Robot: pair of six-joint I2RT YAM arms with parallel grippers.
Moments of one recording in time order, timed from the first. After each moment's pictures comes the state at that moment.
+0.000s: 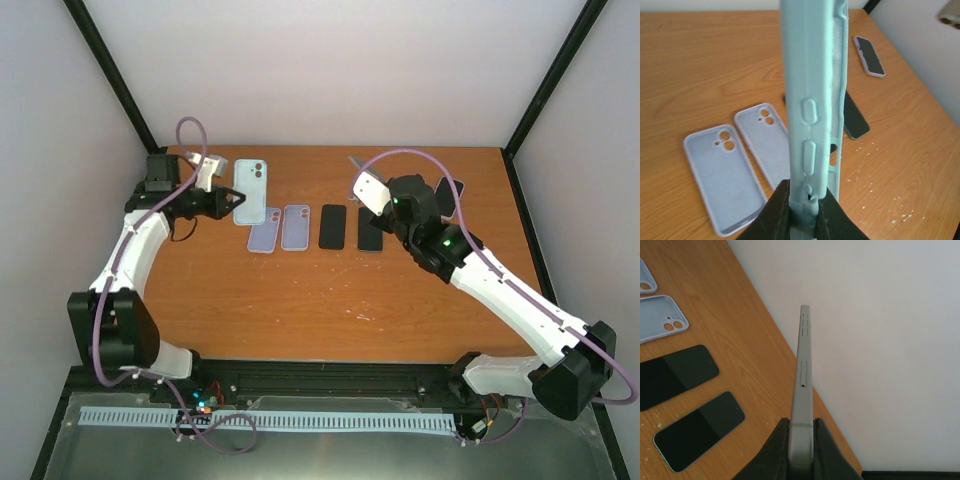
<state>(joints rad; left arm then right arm) 0.01 1.40 1.20 -0.56 0.76 0.10 0.69 1.23 1.16 -0.31 0.38 -0.74</state>
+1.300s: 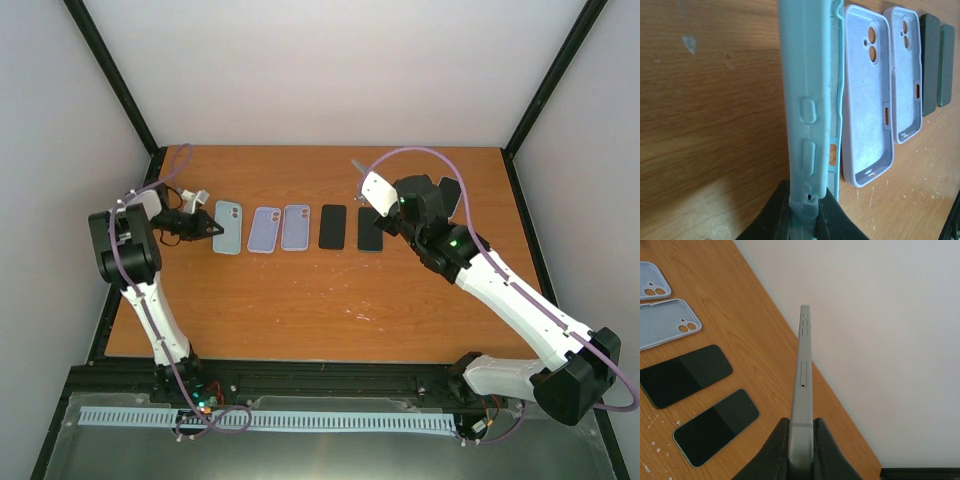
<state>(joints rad) 0.30 2.10 1.45 -0.88 0.81 0.36 0.64 1.20 1.14 -0.35 0.31 -0.67</state>
